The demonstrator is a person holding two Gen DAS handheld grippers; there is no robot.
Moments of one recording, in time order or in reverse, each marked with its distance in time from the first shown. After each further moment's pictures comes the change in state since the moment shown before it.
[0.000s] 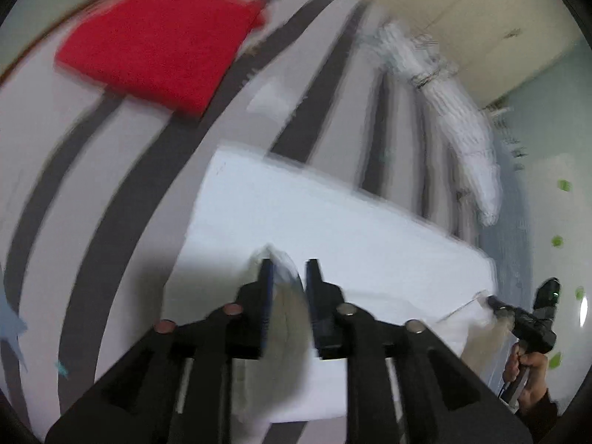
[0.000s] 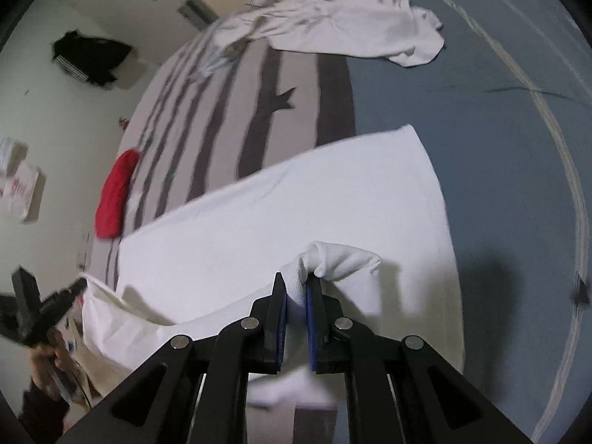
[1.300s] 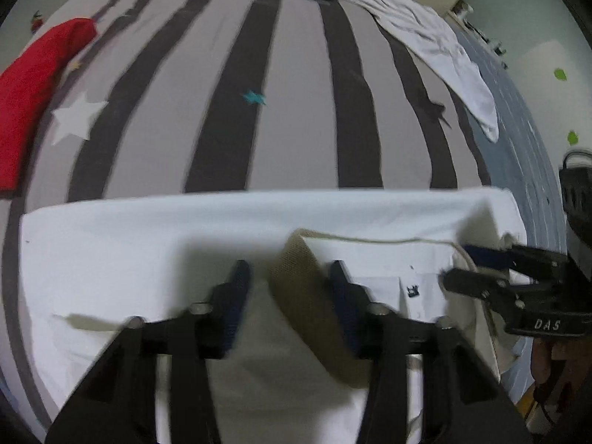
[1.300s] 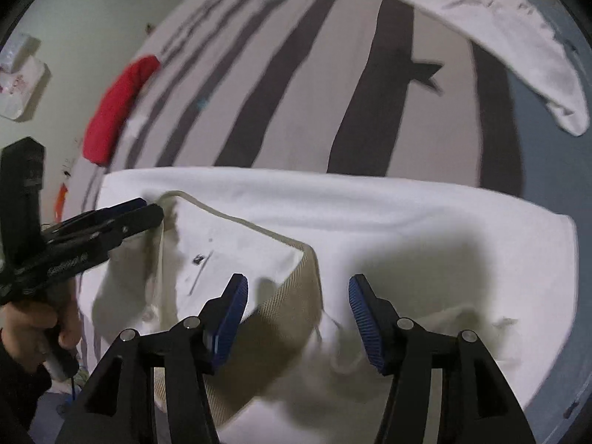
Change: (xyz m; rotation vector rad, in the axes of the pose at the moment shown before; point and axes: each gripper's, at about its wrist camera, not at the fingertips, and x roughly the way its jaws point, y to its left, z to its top) left arm 0.098 -0.142 -0.003 0.392 0.078 0.048; right arm 0.092 0.110 0.023 -0.334 0.217 -0.089
